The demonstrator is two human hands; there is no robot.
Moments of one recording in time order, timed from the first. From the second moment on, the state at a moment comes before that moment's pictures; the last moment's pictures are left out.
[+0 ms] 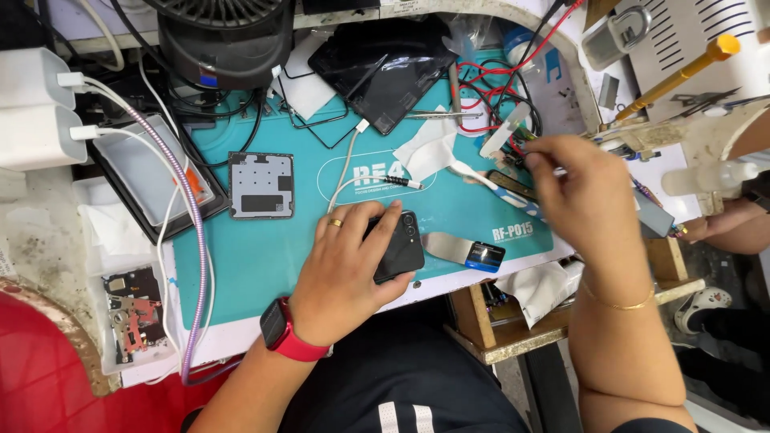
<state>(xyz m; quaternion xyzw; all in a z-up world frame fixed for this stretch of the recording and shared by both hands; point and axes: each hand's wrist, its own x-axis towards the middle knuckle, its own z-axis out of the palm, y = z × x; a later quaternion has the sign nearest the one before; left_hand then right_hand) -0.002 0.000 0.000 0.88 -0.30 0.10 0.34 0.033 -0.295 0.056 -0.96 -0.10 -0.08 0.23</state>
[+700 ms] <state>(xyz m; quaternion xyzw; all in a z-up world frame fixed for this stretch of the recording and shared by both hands) -0.001 0.000 -0.001 0.91 -0.30 0.06 0.28 0.062 -0.282 0.046 -0.98 -0.16 0.00 0.12</state>
